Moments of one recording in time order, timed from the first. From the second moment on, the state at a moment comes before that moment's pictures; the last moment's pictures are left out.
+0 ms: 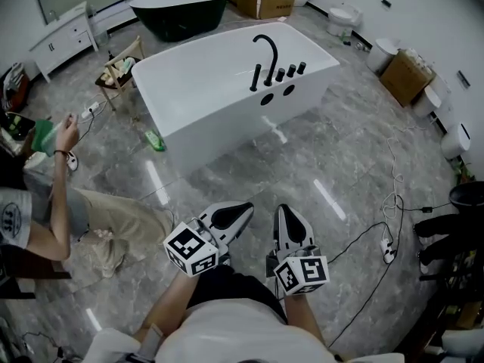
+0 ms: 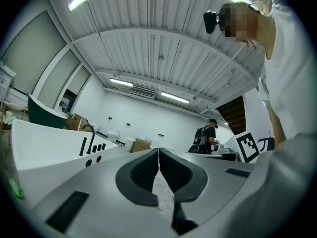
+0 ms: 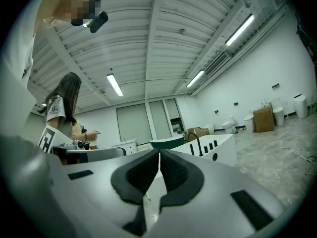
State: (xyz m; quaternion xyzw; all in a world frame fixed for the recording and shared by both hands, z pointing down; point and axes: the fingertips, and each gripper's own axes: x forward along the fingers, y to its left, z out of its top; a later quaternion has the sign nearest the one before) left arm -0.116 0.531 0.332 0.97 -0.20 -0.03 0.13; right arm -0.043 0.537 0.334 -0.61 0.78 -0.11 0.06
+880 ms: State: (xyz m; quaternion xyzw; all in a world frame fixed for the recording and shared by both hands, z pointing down) left arm -0.122 0.477 0.337 0.97 -0.19 -0.02 0.13; right arm -0.051 0.473 0.334 -0.61 0.78 -0.11 0.09
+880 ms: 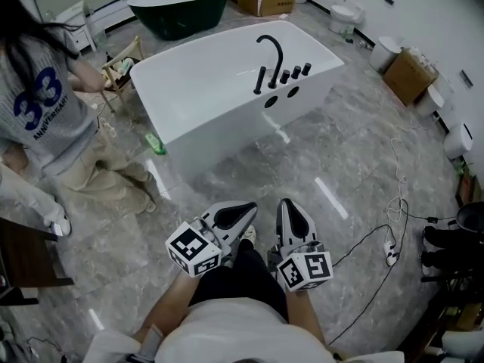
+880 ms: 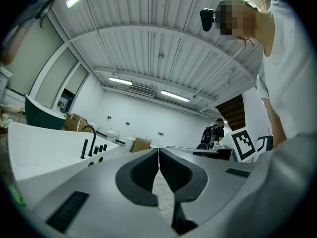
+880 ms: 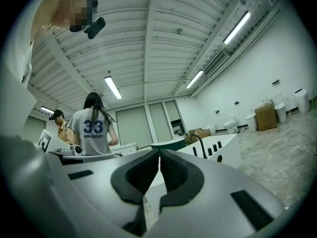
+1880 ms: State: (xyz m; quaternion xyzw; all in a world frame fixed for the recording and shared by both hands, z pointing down) left arm -0.060 0.283 0.338 0.97 -0.21 -0.02 0.13; right arm 0.003 0.279 0.341 -0.58 0.80 -0.12 0.07
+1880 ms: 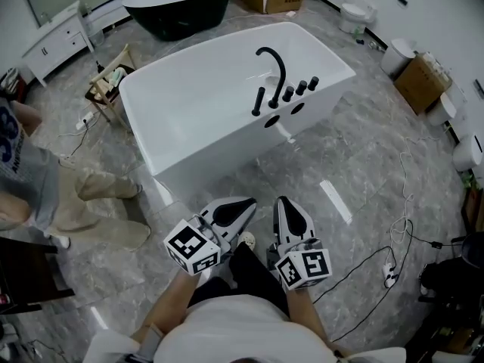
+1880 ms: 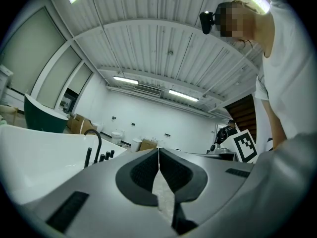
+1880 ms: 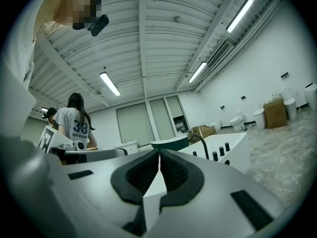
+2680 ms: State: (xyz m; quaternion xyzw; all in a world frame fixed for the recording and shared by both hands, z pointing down) left arm -0.034 0.171 0.355 0.96 -0.26 -0.02 0.13; right arm 0.024 0.173 0.352 -0.53 0.83 -0.13 0.07
